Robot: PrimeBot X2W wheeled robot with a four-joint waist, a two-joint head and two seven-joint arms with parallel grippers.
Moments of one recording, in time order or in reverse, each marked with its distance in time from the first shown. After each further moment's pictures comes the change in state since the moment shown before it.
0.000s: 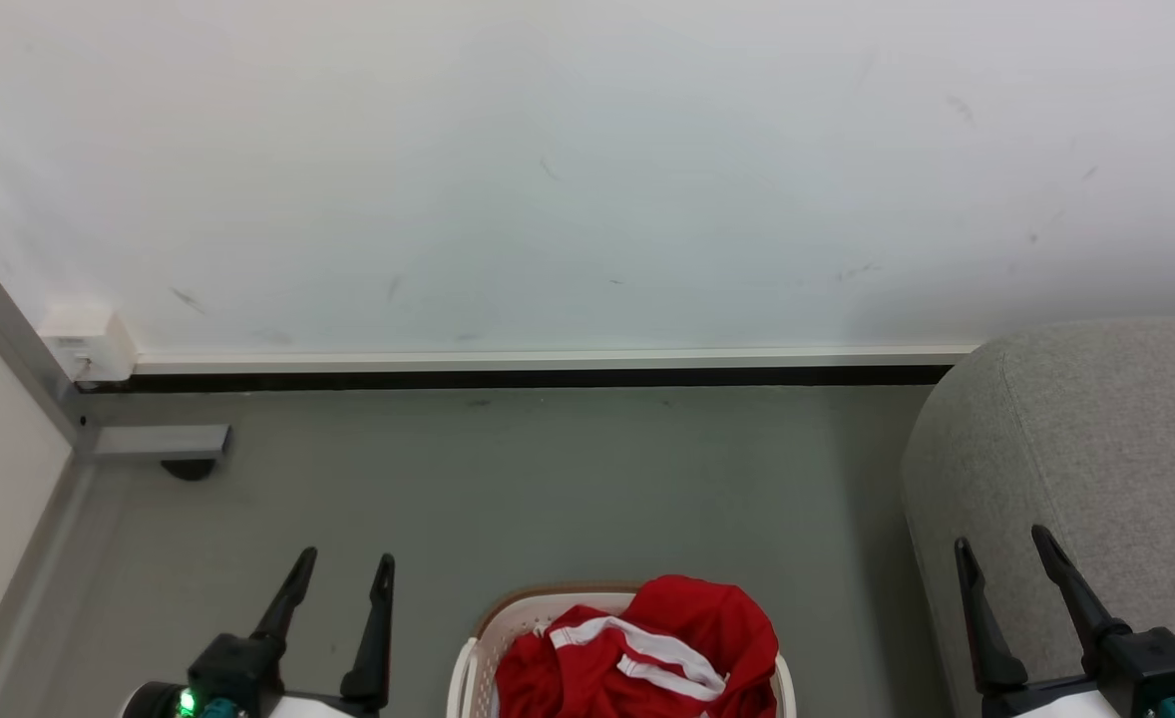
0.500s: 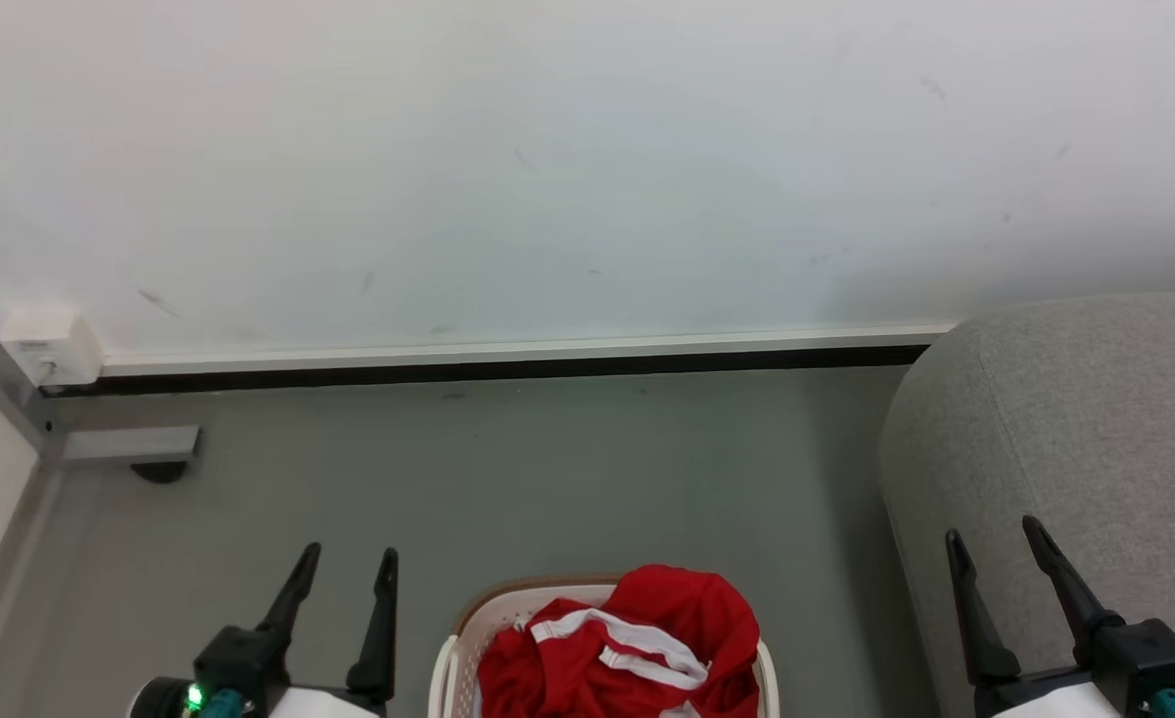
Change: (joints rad) left arm -0.013 -0.012 0.009 0.017 -0.010 -0.013 0.000; right arm -0.009 -0.004 0.020 0.000 0.013 0.000 0.000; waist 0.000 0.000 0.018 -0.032
